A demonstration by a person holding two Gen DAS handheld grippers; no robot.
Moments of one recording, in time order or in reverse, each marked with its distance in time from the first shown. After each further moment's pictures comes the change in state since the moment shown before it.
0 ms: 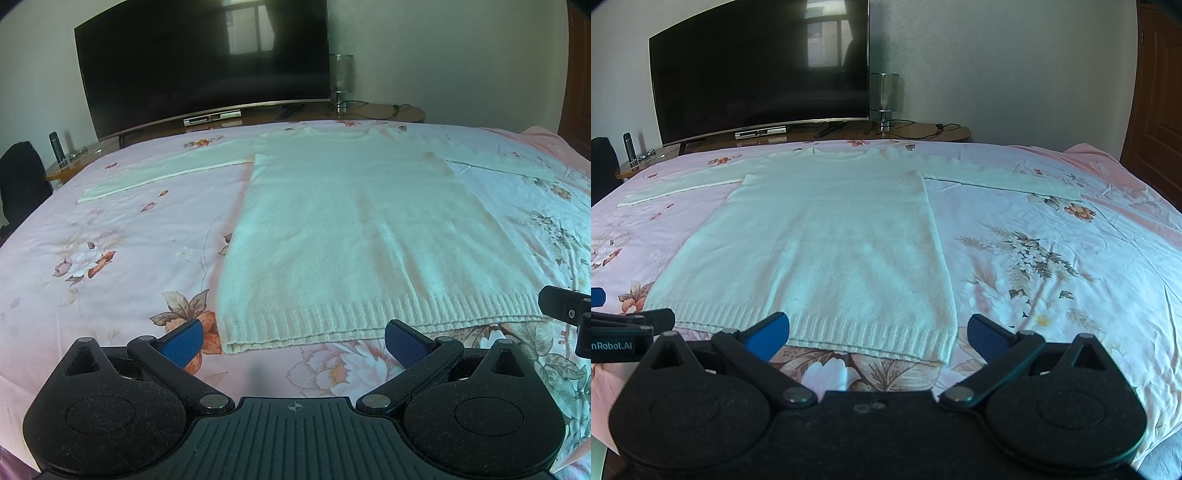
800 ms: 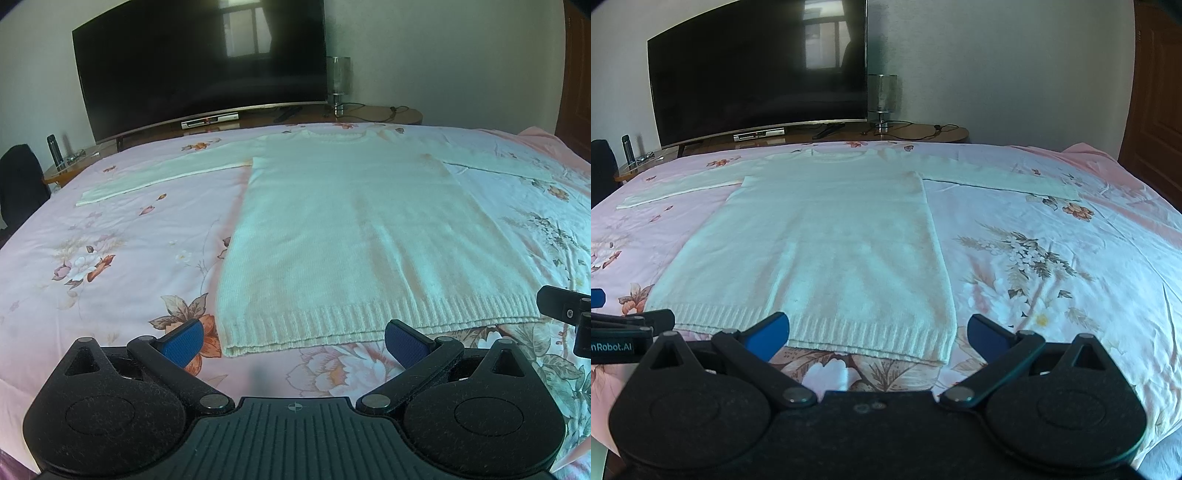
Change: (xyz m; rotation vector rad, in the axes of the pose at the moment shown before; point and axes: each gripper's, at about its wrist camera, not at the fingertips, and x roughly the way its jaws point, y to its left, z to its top) left arm -0.001 0.000 0.001 0.007 -0.008 -0.009; right arm -0.002 0.001 0.000 0.007 -0.005 -0.005
